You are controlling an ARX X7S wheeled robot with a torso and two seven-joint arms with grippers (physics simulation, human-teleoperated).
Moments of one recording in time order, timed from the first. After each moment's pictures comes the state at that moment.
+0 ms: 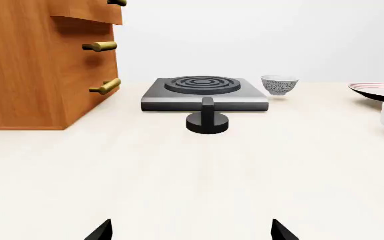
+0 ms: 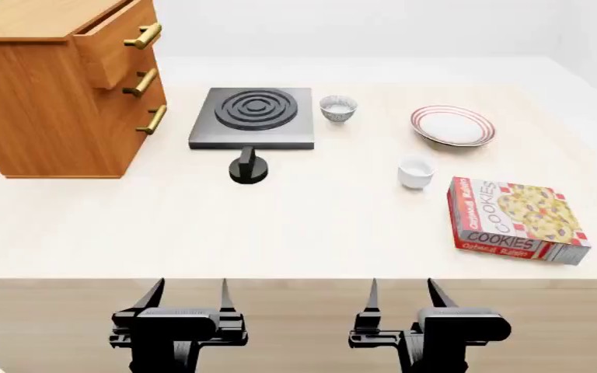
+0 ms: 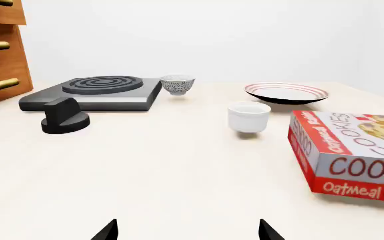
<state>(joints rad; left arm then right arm) 0.00 0.00 0.00 0.00 0.00 0.00 0.00 0.00 0.00 0.00 0.00 0.00 0.00 0.00</state>
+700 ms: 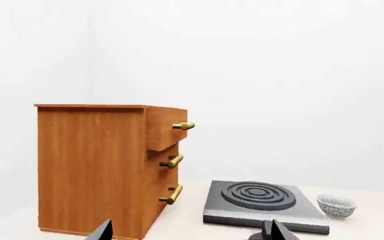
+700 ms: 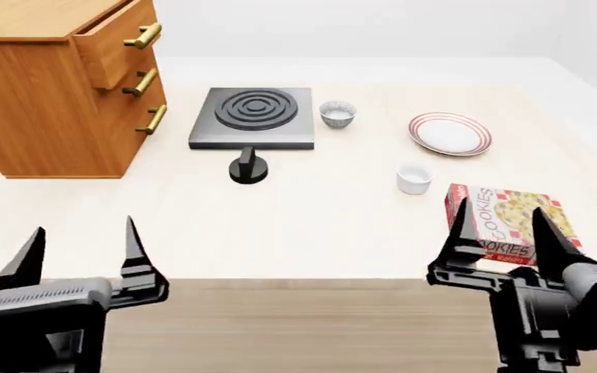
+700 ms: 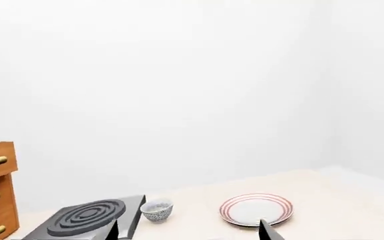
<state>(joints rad) 0.06 -0.15 -0.13 0.56 -0.15 -0.20 -0.13 0.02 0.17 0.16 -0.59 0.34 0.30 0.09</state>
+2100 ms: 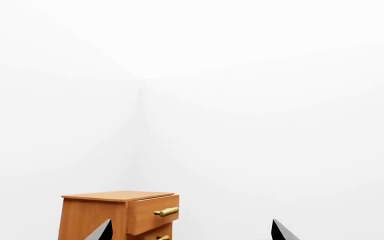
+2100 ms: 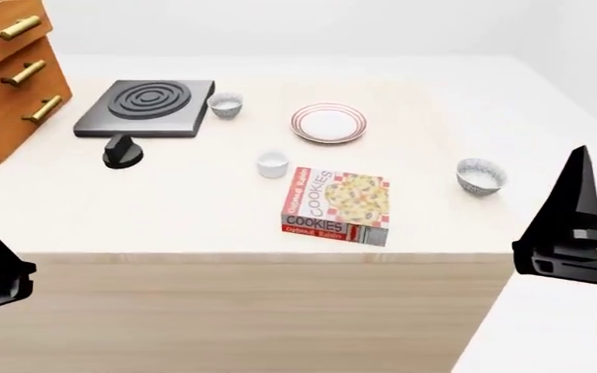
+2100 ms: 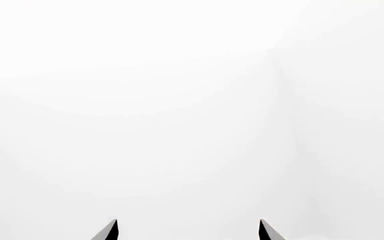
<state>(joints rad) 0.30 -0.77 -0.24 0.99 -0.50 -0.14 -0.82 0.03 0.31 0.39 -0.93 0.60 0.43 0.21</state>
